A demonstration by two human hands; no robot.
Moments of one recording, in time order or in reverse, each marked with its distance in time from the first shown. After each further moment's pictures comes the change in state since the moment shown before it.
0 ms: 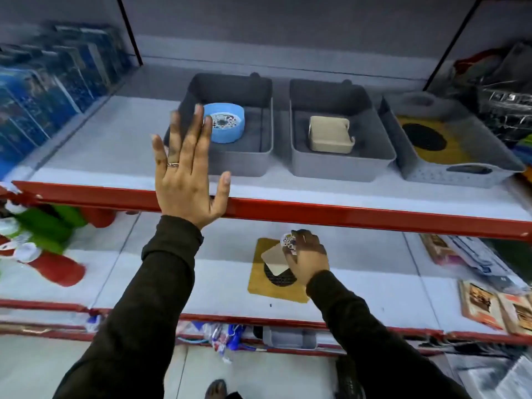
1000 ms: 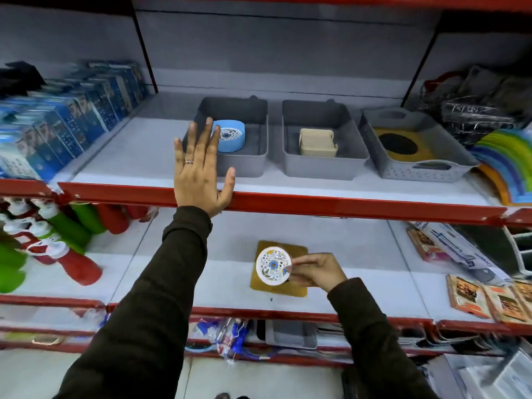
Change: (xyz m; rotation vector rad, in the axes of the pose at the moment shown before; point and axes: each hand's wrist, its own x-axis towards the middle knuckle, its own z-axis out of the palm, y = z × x) left_hand 0.003 0.008 -0.017 0.049 -0.168 -0.025; right_hand -0.085 -0.017 -0.090 1.197 -0.354 0.411
